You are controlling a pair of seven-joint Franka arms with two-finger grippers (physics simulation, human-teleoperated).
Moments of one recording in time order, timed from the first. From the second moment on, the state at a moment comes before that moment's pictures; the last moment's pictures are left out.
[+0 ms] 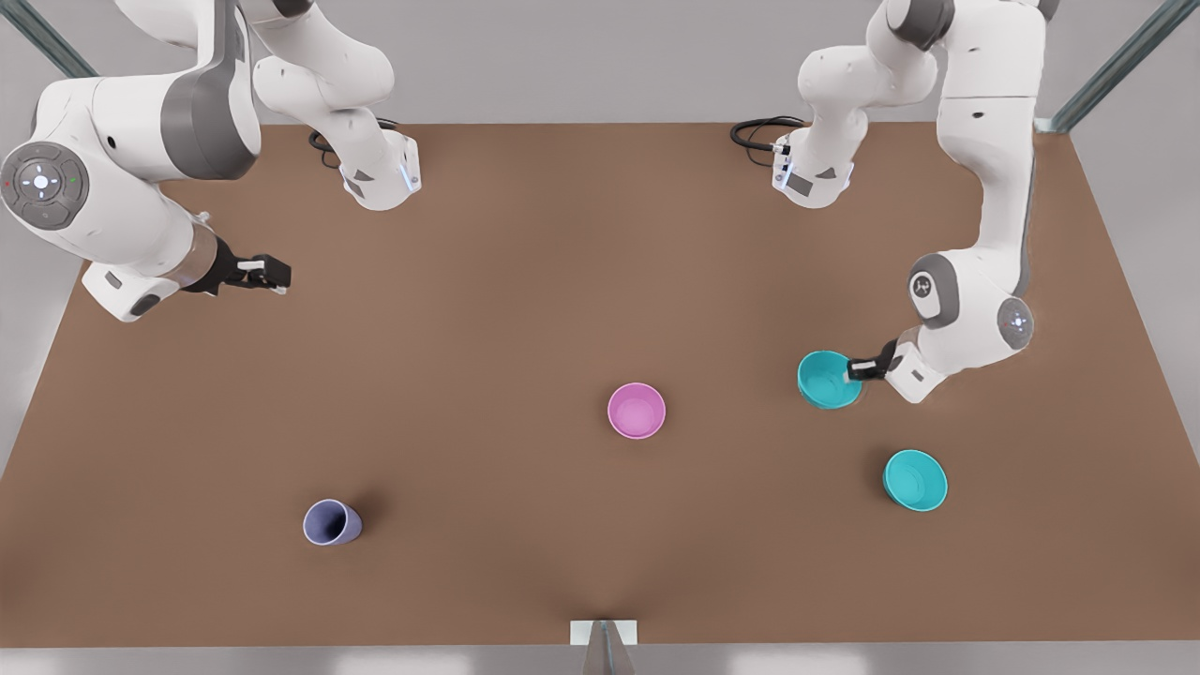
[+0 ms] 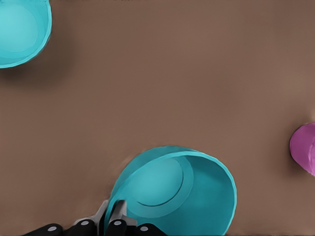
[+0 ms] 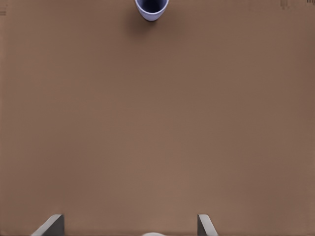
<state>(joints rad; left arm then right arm) -0.09 0.23 0.01 -2.07 -0.37 2.20 0.14 0.15 0.15 -0.04 -1.33 -0.04 1.26 0.05</state>
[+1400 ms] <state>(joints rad) -0.49 0.76 -0.03 -1.38 -0.32 1.98 -0.68 0.16 0.15 -0.04 -1.33 -0.04 1.25 -0.02</state>
